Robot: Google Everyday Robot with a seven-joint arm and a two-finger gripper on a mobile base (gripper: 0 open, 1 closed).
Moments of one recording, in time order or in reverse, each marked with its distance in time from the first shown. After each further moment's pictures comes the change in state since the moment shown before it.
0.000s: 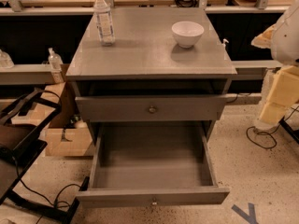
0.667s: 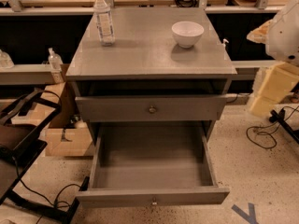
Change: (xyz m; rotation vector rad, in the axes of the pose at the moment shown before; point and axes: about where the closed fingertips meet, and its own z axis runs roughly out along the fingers) arm -0.011 -0.013 0.005 0.039 -0.070 0.006
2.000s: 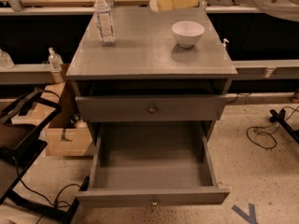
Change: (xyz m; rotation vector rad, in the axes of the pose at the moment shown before) arm -0.202 -0.177 -0.014 0.296 -1.014 0.212
